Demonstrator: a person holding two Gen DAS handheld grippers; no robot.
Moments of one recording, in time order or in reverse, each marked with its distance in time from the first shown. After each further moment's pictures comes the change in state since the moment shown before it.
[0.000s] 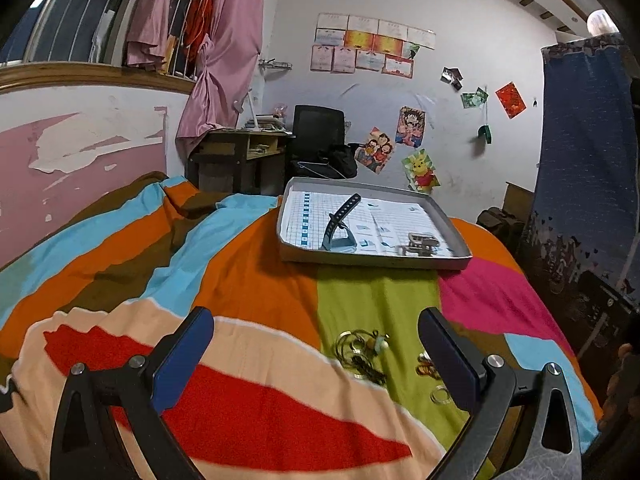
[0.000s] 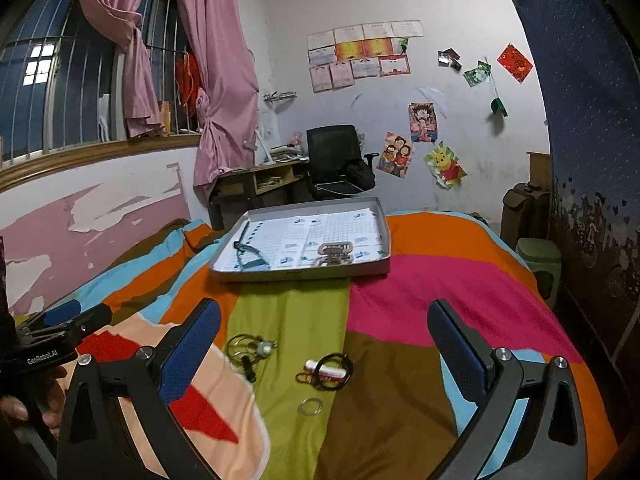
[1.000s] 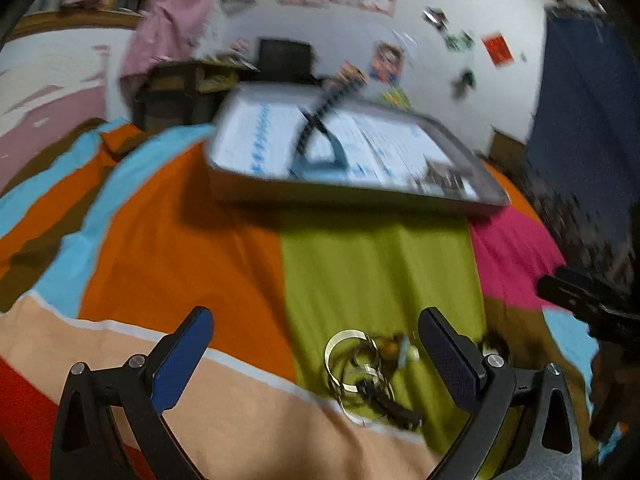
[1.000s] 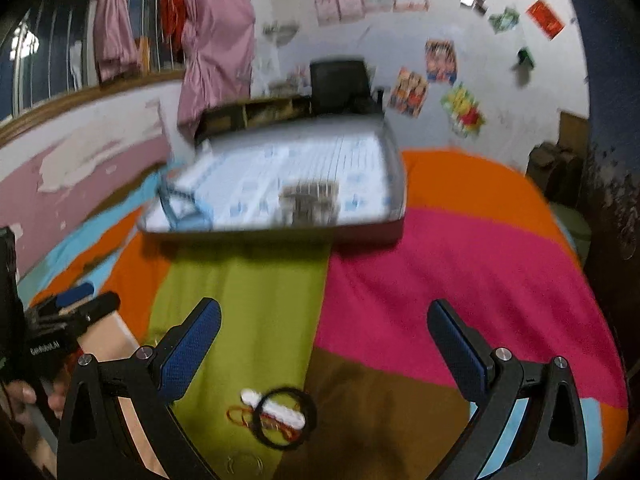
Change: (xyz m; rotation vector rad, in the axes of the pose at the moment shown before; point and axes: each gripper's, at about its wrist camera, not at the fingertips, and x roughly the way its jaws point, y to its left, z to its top) left arm 0.172 -0.008 -0.023 0.058 0.268 -0.166; right arm 0.194 -0.024 -0.020 -0.037 0.286 0.032
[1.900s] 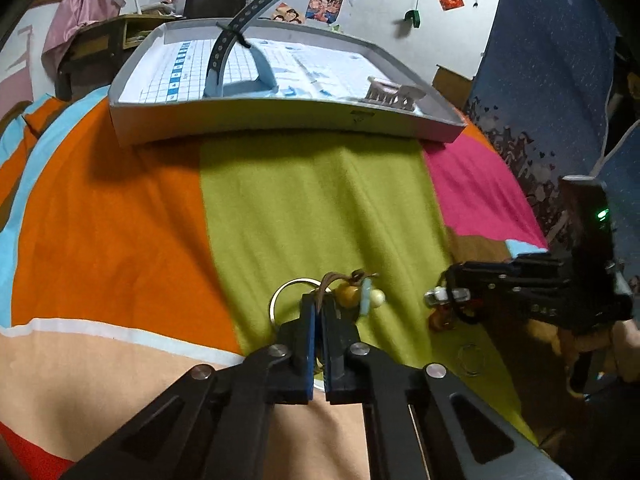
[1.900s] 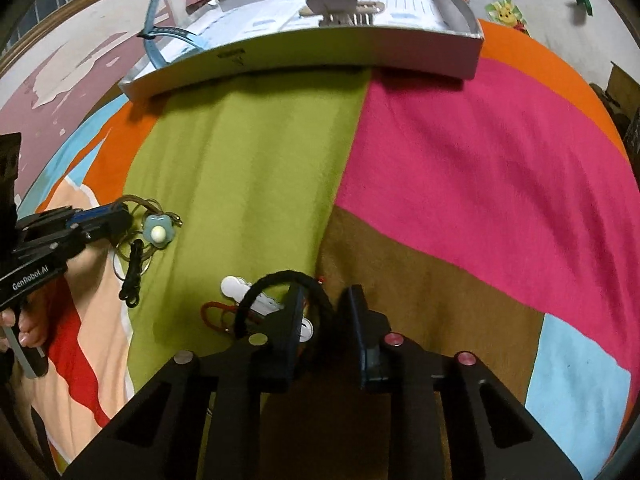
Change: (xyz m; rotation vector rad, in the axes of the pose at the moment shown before) left arm 0.027 -0.010 -0.010 0.077 0.198 -0.211; right arm 0.074 0.023 -0.049 -0.071 0.420 0.065
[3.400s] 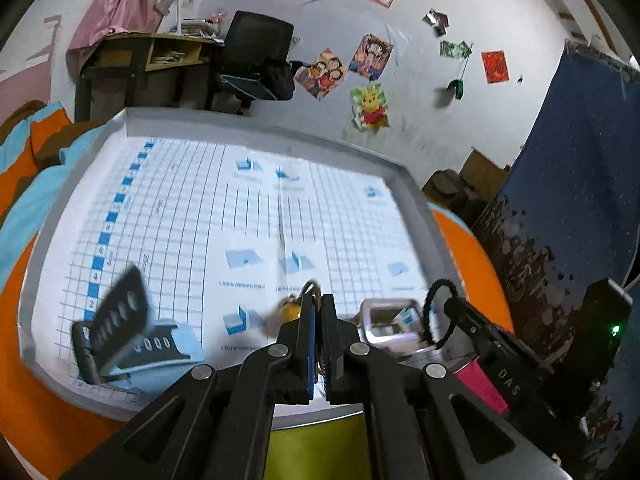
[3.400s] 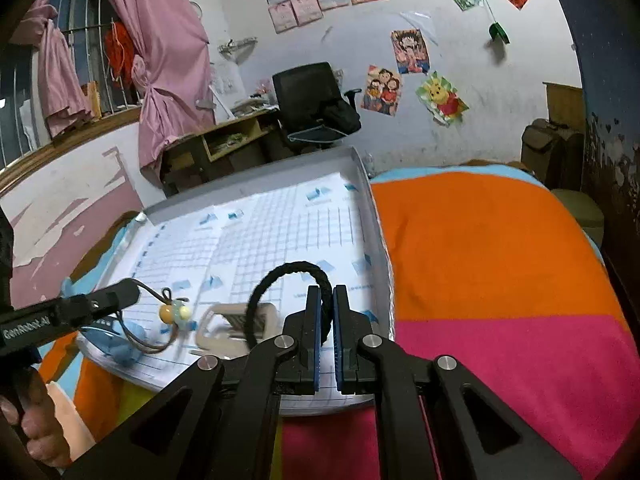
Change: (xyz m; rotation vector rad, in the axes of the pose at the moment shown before) left arm 0.053 -0.023 0.170 -0.206 -0.170 0.051; right arm -0.031 -0.074 0.142 0.239 -0.493 -0.050
